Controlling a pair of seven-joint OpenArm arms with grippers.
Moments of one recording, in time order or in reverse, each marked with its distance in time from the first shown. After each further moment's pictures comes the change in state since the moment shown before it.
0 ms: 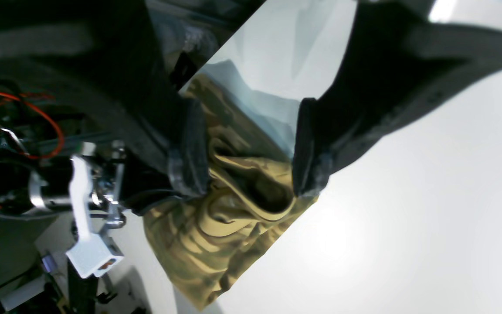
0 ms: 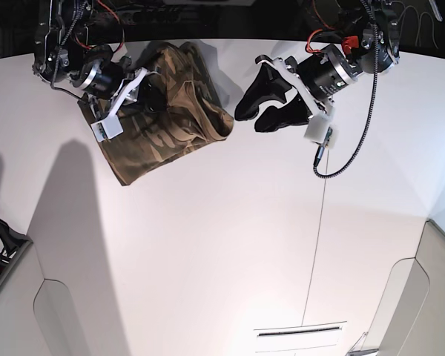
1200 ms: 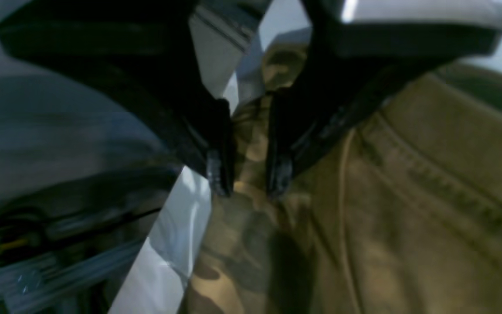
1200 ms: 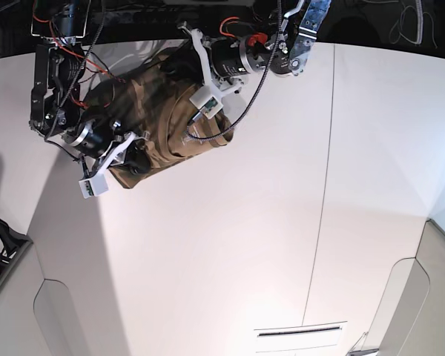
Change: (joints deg) left arm -8.4 -0.2 29.9 -25.1 18.8 -0.1 -10.8; right arm 16.9 1.8 0.0 -18.9 -7.3 0.8 10.5
